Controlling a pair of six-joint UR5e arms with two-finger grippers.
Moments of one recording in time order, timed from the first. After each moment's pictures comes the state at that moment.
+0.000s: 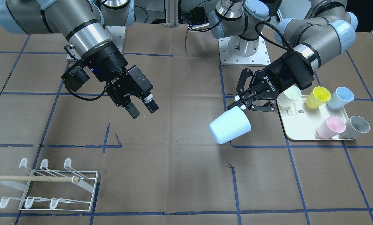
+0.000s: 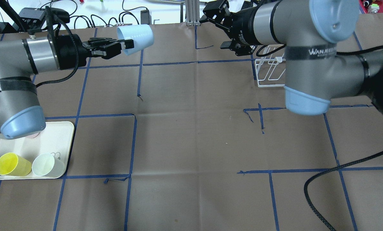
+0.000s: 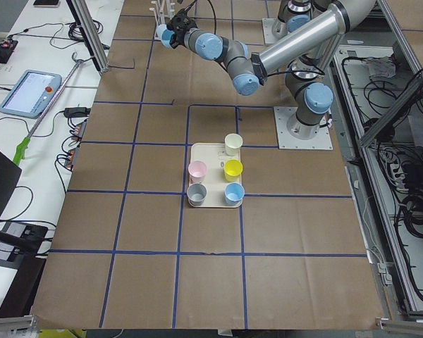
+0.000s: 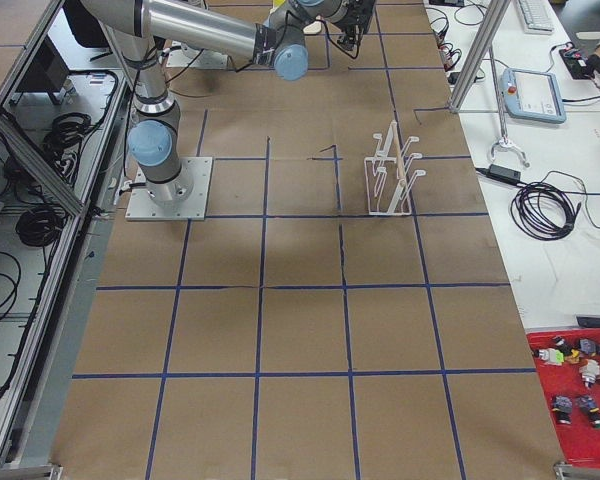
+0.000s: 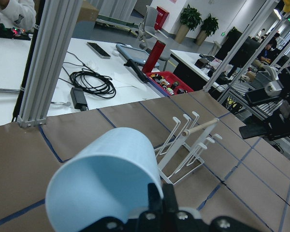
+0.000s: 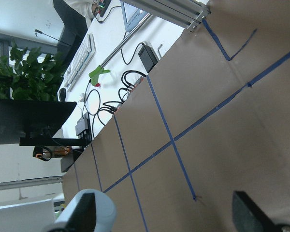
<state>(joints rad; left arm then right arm) -1.30 -1.61 -2.06 -0.55 0.42 0.59 1.65 -1.49 1.93 -2.84 -1.00 0.96</state>
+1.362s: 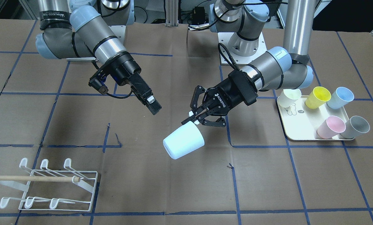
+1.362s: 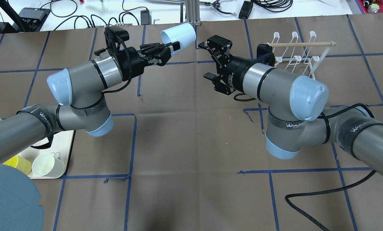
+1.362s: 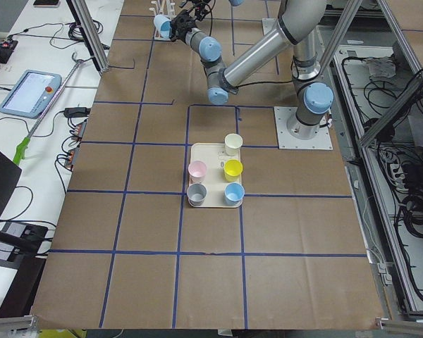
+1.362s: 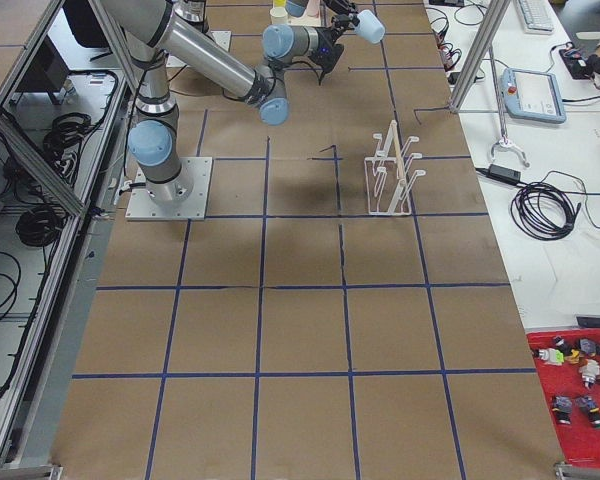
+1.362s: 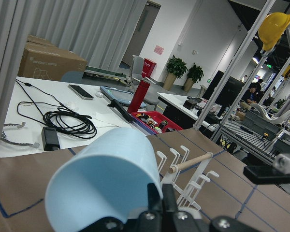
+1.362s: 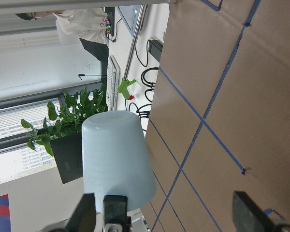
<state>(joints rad) -1.52 -1.95 -2.04 0.47 0.55 -0.13 1.68 -1.39 2.16 -3.41 -0.99 1.48</state>
